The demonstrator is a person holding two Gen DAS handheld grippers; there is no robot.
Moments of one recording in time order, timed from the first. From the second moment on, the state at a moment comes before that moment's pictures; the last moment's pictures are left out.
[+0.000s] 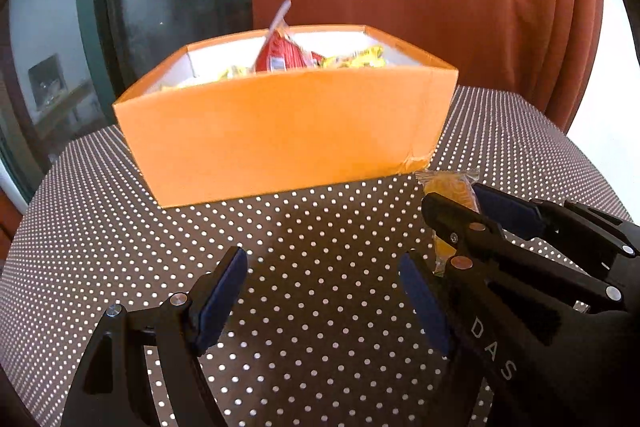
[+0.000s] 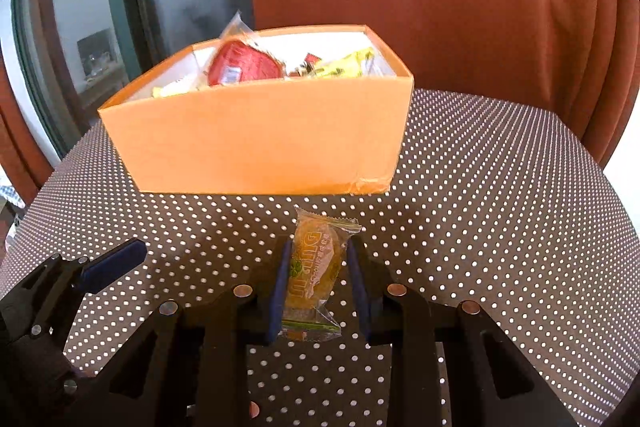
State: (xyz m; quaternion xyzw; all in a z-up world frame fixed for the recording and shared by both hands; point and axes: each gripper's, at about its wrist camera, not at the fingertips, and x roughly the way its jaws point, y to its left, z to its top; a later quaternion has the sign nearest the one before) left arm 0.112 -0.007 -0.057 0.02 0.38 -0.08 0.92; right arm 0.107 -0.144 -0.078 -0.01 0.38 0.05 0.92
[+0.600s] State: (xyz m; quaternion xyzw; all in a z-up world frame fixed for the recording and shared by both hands) left arm 0.097 -0.011 0.020 0.03 0.30 -0.07 0.95; right arm 0.086 -0.133 0.000 -0.01 0.30 0.07 0.95
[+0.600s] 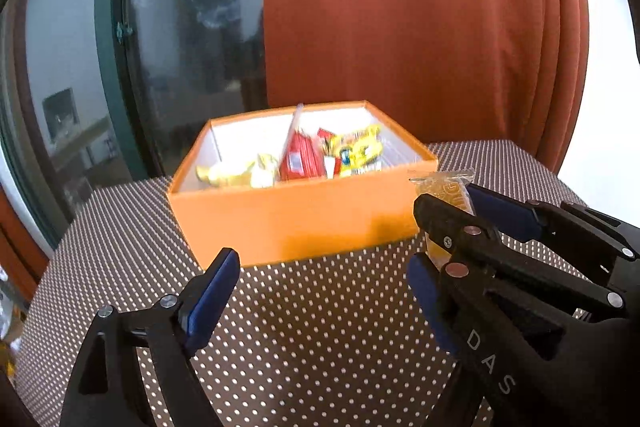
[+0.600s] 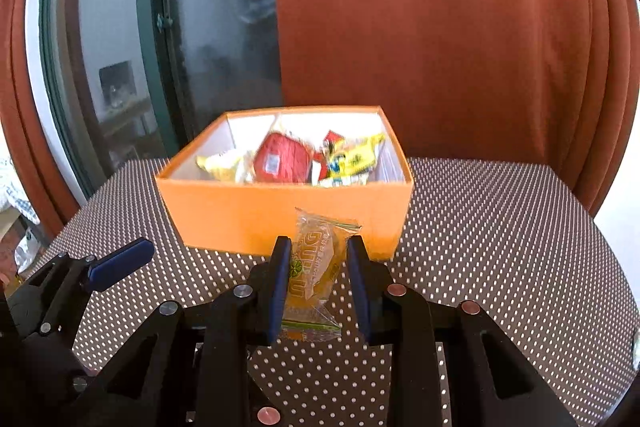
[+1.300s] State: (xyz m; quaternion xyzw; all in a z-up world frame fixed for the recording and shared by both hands) left arm 0.120 -0.005 0.094 0.05 0.21 -0.03 0.98; right arm 0.108 -0.132 0.072 0.00 0.20 0.09 0.98
